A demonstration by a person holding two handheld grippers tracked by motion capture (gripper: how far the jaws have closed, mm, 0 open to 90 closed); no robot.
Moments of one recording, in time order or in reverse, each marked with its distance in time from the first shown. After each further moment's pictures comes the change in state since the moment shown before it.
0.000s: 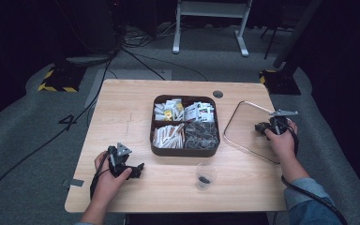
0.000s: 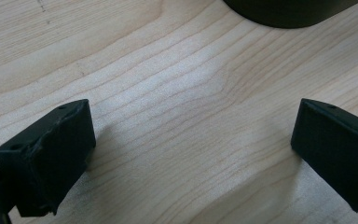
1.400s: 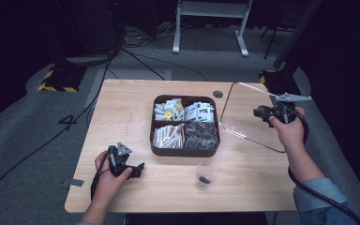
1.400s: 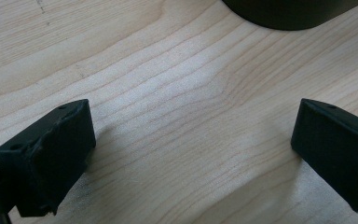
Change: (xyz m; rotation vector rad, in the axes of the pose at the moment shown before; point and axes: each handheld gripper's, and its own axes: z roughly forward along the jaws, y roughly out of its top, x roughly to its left) left arm 0.000 0.001 0.001 0.001 0.004 0.003; right arm 0.042 0.067 -0.074 -0.171 0.141 -0.085
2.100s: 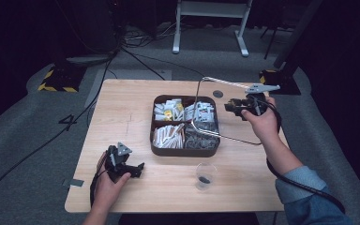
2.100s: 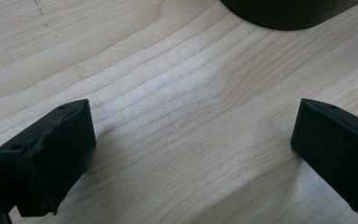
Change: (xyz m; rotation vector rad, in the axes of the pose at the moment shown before) left arm 0.000 0.000 0.000 -0.002 -0.005 0.006; right arm 0.073 0.050 0.042 -0.008 0.166 -0.113
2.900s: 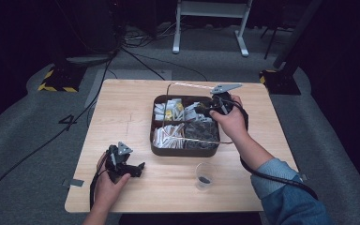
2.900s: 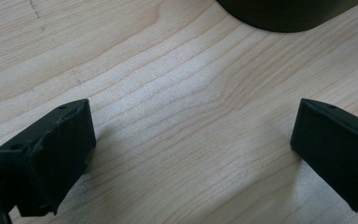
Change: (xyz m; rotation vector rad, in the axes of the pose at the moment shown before) left arm 0.000 0.002 0.002 0.000 -0.009 0.003; right arm 0.058 0.025 0.072 0.052 0.112 -0.047
